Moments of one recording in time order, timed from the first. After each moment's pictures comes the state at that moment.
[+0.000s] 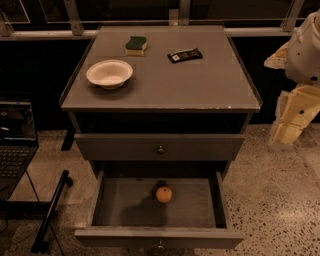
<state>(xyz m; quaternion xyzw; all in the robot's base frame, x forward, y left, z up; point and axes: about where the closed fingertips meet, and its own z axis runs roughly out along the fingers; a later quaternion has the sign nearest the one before) 0.438 -0.217 0.976 -0.60 0.78 -0.03 0.16</state>
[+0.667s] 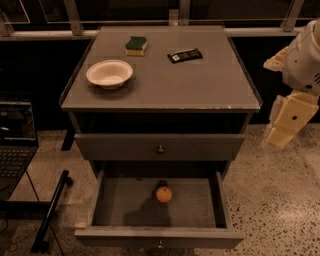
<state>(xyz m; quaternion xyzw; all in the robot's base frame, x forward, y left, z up) 0.442 -0.214 0.969 -0.59 0.79 -0.04 0.19</state>
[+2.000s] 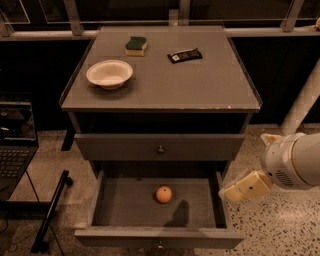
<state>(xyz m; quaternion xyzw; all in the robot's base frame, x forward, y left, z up) 0.413 -0.208 0.819 -0.37 0.87 0.05 0.31</state>
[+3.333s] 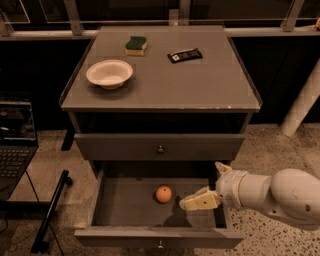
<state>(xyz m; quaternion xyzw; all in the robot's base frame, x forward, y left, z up) 0.457 -0.139 0.669 -0.32 0.84 0.20 0.39</state>
